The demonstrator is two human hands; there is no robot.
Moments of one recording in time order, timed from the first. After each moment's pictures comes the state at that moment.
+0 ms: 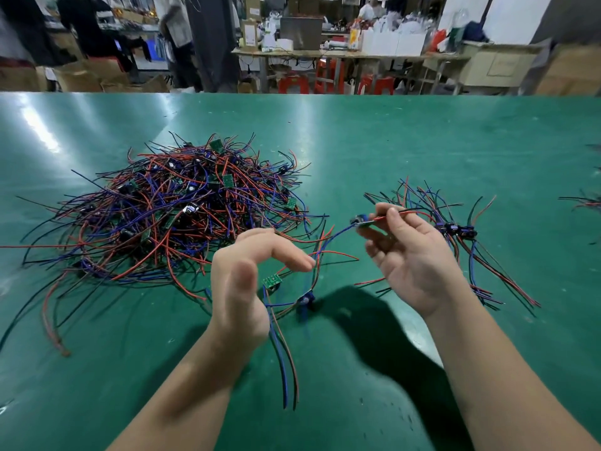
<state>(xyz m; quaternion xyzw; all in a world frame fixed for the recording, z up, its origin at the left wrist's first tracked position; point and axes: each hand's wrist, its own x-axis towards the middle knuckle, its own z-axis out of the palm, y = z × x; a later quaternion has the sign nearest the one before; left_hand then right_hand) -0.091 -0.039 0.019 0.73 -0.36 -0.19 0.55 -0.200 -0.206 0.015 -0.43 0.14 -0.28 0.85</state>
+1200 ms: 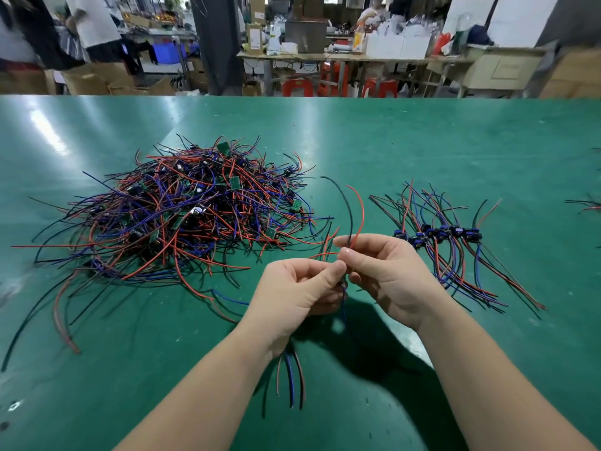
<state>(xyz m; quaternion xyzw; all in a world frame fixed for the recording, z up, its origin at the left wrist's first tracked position) -0.127 -0.055 -0.007 0.57 -0.18 -0.36 0.72 -0.198 -0.187 0.005 -0.59 0.16 -0.16 0.78</state>
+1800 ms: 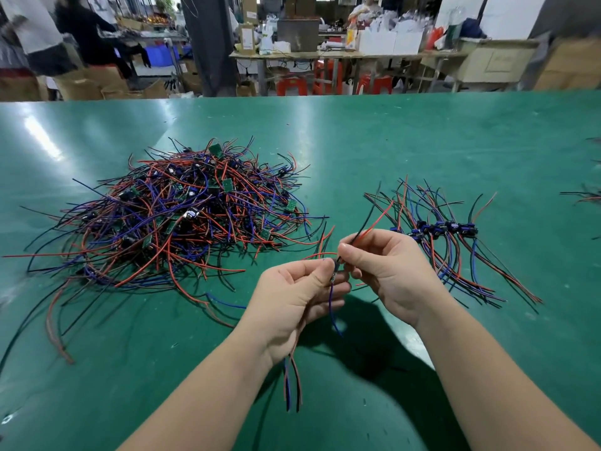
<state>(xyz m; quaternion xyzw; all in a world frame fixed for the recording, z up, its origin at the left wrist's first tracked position) -0.131 -0.059 -0.007 0.50 -0.12 -0.41 0.76 -0.196 -0.189 0.004 -0.60 0.17 -0.23 0.75</state>
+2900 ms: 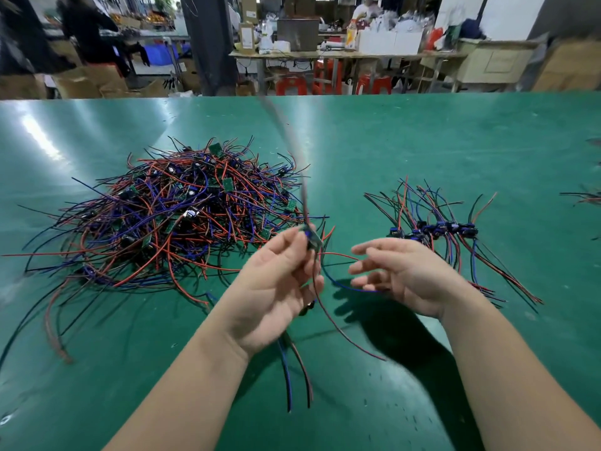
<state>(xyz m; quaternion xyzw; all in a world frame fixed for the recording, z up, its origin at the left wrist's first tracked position) -0.116 -0.043 0.012 0.37 -0.15 -0.45 0.80 -0.207 -0.223 0.001 -0.58 0.26 -0.07 0.77</state>
